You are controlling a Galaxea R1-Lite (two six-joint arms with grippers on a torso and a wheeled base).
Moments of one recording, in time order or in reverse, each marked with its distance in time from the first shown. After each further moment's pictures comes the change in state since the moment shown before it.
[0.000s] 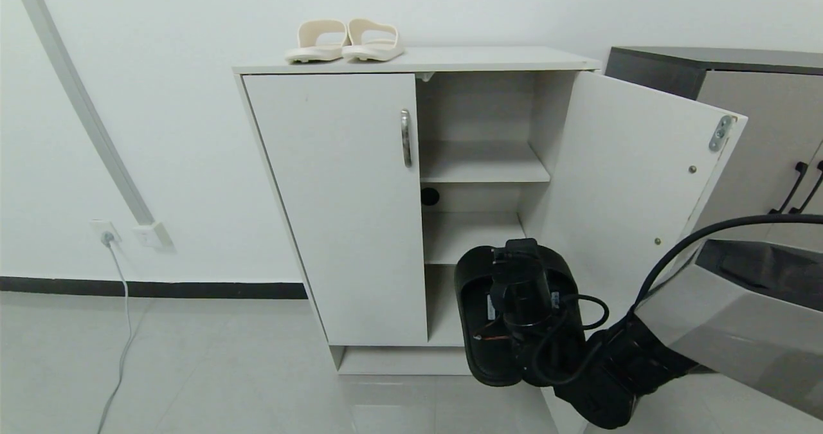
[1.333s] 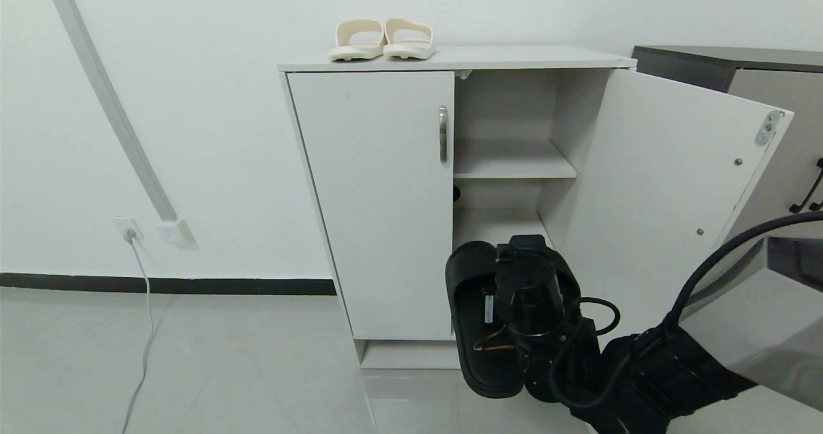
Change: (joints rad) left arm 0.000 -0.001 0.000 0.000 -0.003 0.005; right arm 0.082 -0.098 0.060 0.014 -0.002 0.059
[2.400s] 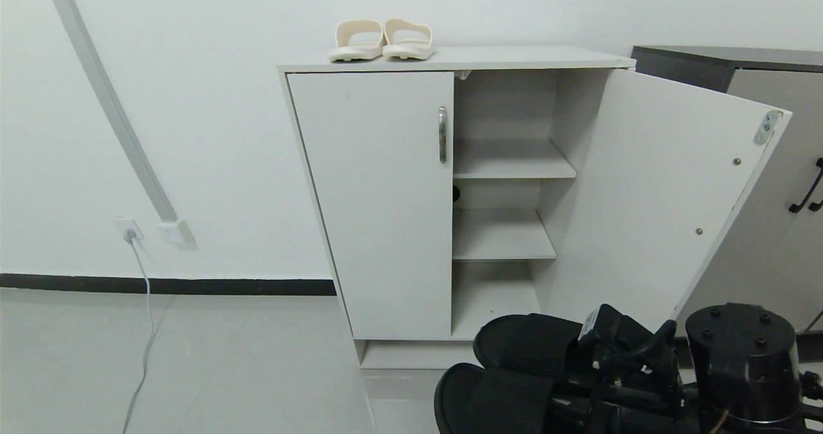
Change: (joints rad) left arm 0.001 0.005 -0.003 0.000 0.002 0.005; right arm -0.052 -0.509 0.561 0.045 0.941 -0.338
